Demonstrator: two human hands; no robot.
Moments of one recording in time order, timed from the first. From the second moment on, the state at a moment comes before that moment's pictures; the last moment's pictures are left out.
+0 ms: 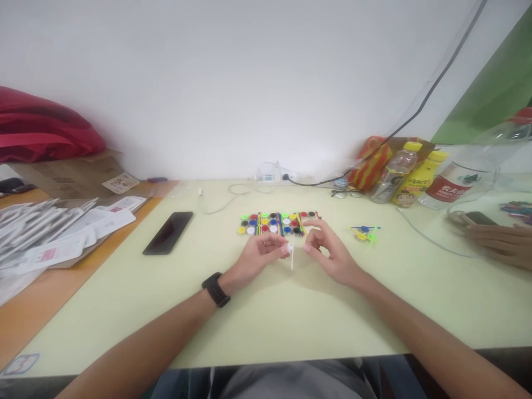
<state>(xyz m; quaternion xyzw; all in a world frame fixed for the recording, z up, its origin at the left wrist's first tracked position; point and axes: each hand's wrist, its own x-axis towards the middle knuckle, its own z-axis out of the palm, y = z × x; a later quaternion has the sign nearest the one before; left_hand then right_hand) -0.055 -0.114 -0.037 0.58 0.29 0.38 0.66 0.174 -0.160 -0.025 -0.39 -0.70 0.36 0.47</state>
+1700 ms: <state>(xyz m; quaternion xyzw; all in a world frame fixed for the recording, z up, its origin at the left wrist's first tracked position) -0.056 -0.114 -0.037 0.59 0.29 0.38 0.66 0.172 -0.158 -0.023 -0.40 -0.69 0.43 0.42</state>
